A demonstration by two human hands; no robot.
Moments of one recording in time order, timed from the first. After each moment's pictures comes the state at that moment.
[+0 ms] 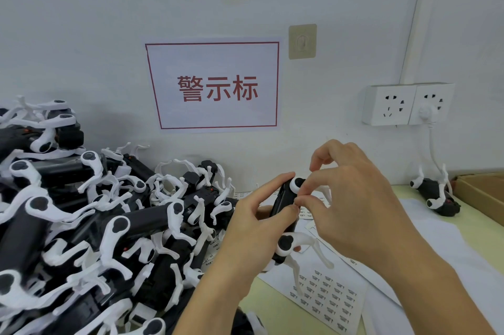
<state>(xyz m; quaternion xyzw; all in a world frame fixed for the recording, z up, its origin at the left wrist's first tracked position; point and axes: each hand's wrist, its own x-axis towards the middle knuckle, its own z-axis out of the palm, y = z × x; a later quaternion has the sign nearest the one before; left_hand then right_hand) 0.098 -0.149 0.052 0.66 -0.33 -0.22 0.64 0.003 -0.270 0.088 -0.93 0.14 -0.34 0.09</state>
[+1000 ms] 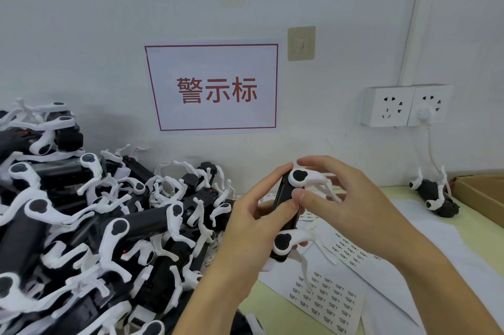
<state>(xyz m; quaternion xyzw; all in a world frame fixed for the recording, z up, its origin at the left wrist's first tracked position) 0.101 -0.148 0.052 0.57 -0.38 -0.24 0.69 0.005 -0.288 0.079 -0.85 0.13 -0.28 0.43</state>
